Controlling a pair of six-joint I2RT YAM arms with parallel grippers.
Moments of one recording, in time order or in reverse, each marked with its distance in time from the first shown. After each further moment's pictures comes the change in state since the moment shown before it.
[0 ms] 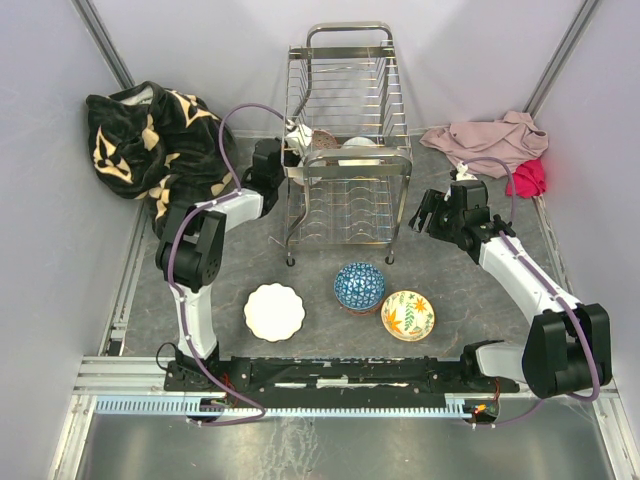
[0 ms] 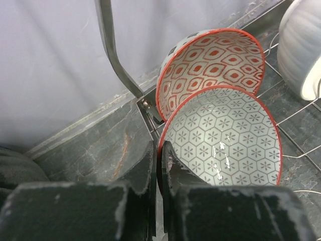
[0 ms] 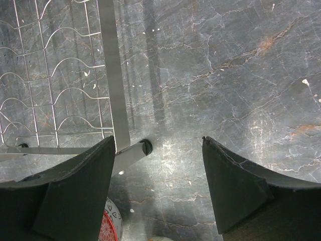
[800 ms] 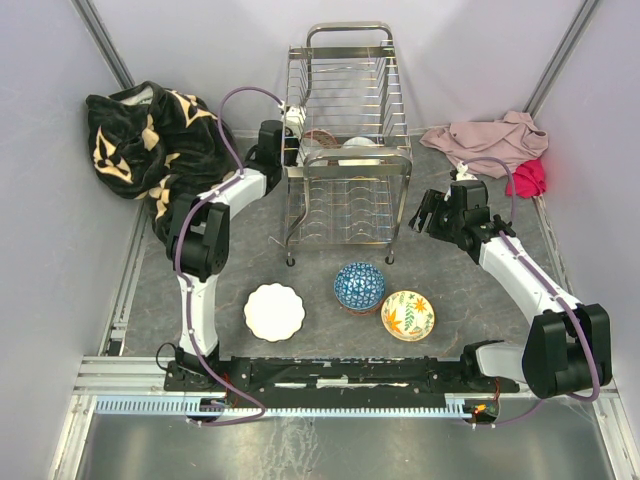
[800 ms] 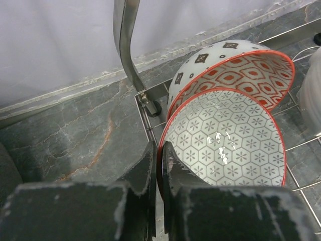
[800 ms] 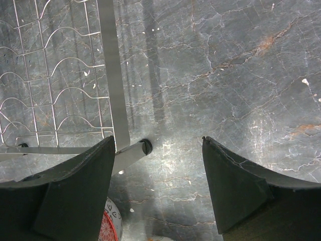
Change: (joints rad) left arm 0.023 0.121 0.291 -0.326 -0.074 -0.224; right arm 0.000 0.000 0.000 -0.001 0.000 0.000
